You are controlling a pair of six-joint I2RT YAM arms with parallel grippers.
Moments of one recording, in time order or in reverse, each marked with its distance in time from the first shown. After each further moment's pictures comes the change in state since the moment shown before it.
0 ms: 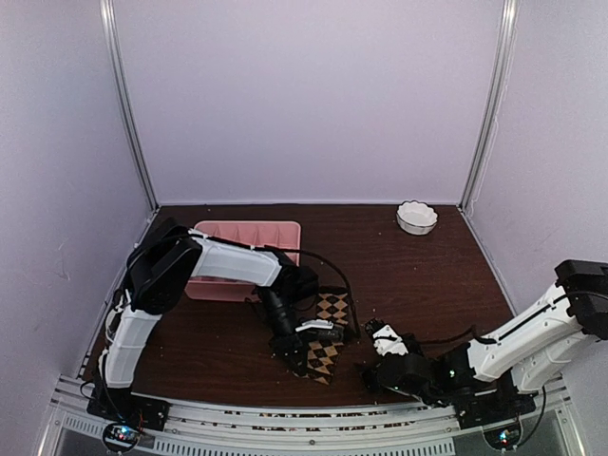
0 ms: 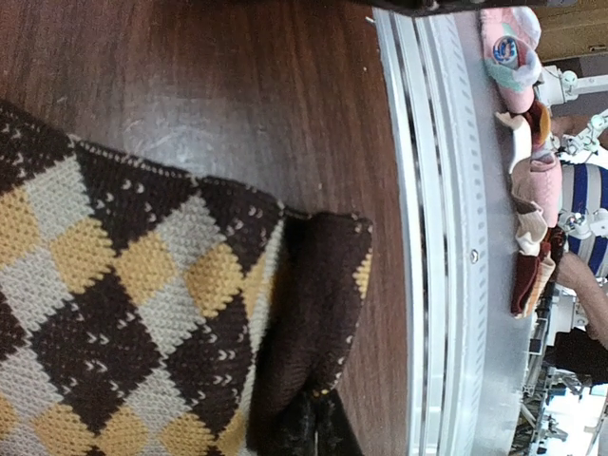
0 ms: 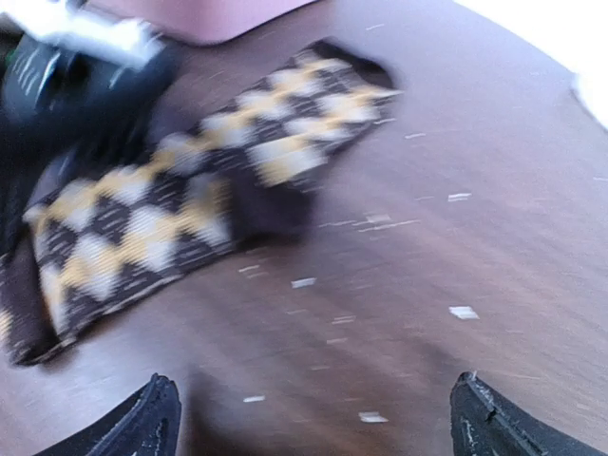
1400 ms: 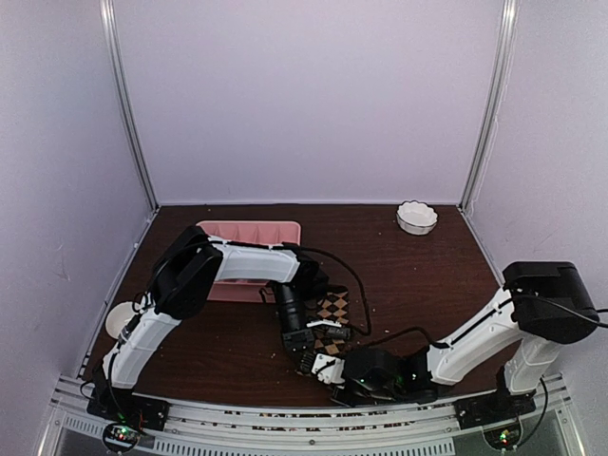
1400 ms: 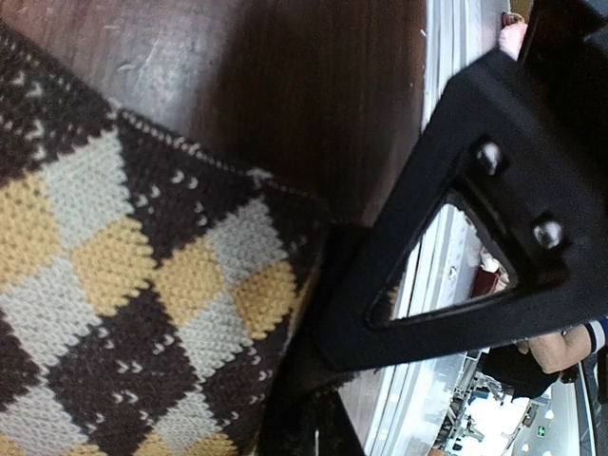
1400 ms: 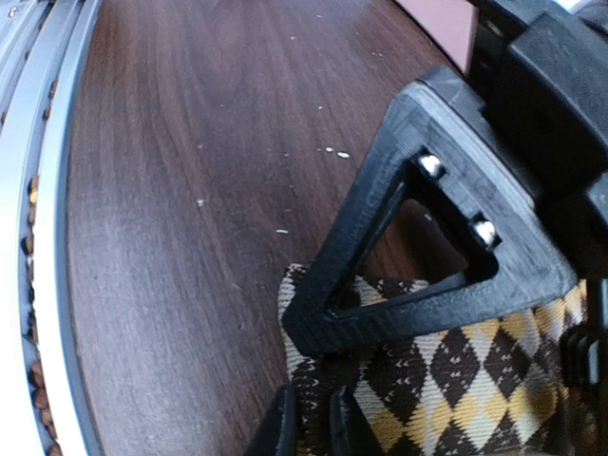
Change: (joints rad) left arm -0.004 0.188 0.296 -0.294 -0.011 -0.100; right arm -0.027 0.293 0.180 0.333 -0.435 -0.636
